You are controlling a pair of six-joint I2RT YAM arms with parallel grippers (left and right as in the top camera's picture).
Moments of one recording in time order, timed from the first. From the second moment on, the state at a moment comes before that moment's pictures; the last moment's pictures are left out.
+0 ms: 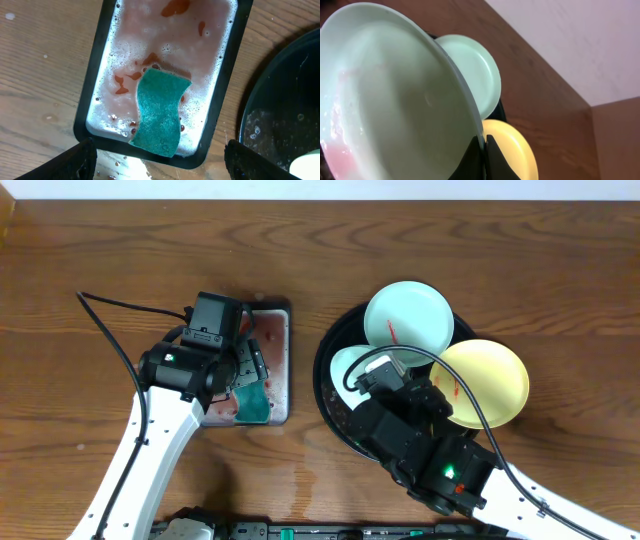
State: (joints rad) left arm -0.25 1.28 1.13 -1.05 -0.11 -0.51; right arm 1.05 1.16 0.89 -0.69 0.90 0.08
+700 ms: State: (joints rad) left arm -0.25 1.28 1.13 -1.05 -0.11 -0.51; right arm 1.09 1.16 0.90 -0.68 1.01 0.00
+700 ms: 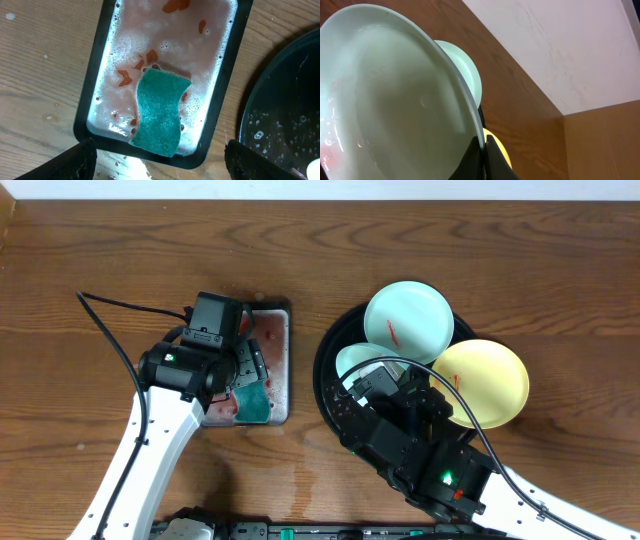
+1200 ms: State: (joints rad) left arm -0.25 1.28 1.13 -1.05 -0.11 -0.51; right arm 1.09 1.16 0.90 -0.69 1.01 -0.01
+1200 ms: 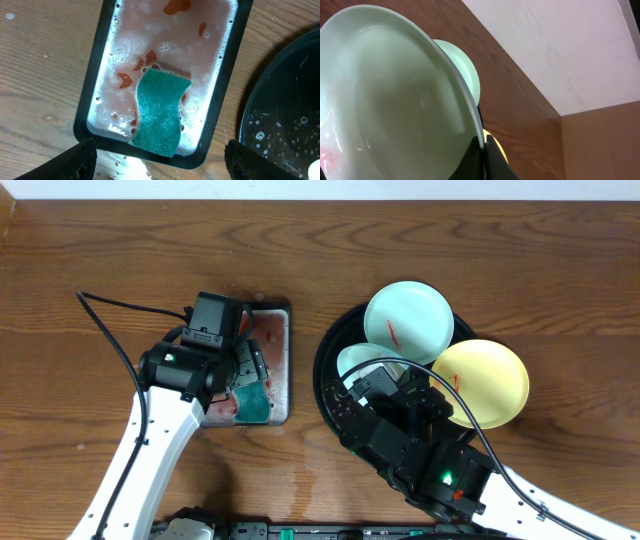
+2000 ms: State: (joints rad) left arm -0.25 1.28 1.13 -1.05 -0.11 -0.51; right arm 1.15 1.16 0.90 -0.63 1.21 -0.15
